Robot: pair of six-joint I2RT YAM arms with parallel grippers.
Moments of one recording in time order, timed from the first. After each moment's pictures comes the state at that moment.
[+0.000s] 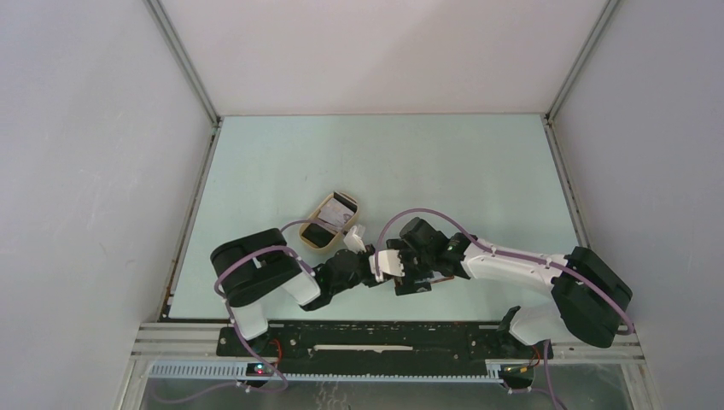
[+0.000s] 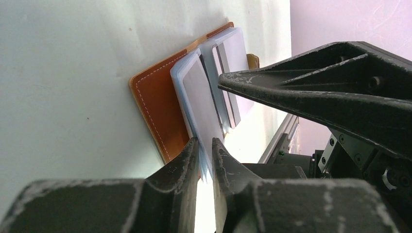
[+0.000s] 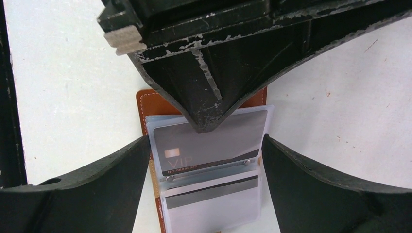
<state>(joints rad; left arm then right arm) -1.02 1.77 0.34 1.08 -0.04 -1.18 0.91 1.37 0.72 -0.37 -0.20 -0.86</state>
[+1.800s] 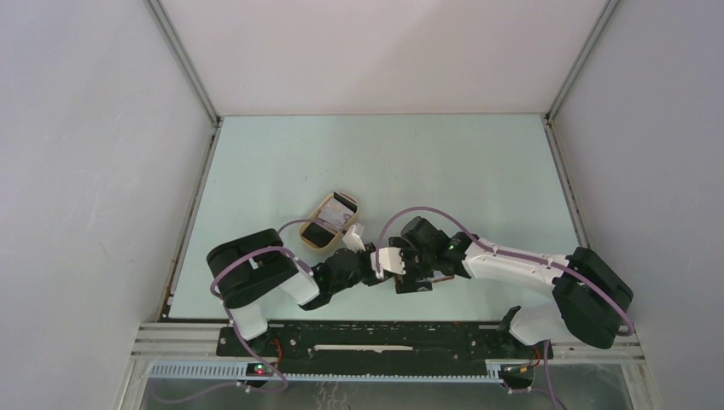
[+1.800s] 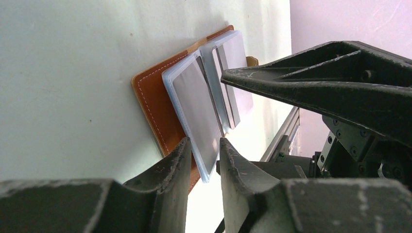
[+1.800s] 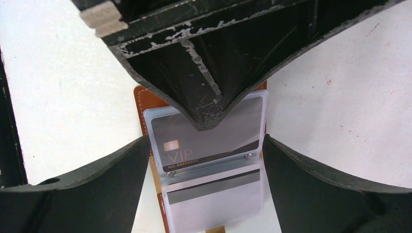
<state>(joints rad) -1.01 1.75 0.34 1.05 -0.04 -1.17 0.89 1.37 0.72 -0.38 -0.18 -0.82</state>
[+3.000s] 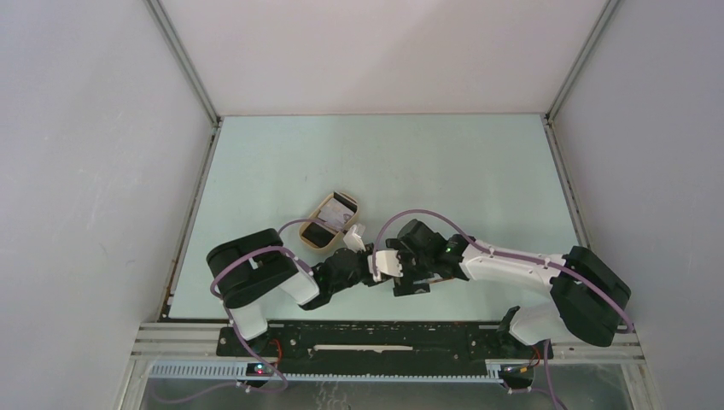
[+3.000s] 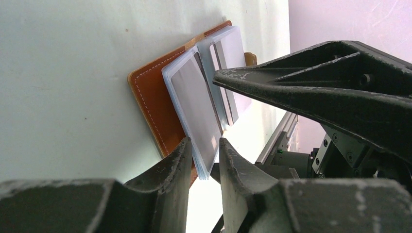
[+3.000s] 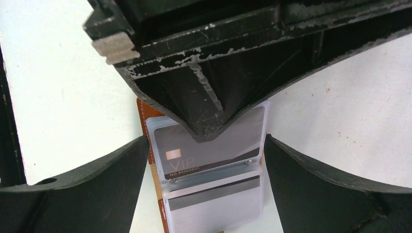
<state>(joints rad) -1.01 1.75 0.34 1.05 -0.02 -1.17 0.93 1.38 0.72 -0.36 -0.15 -0.82</state>
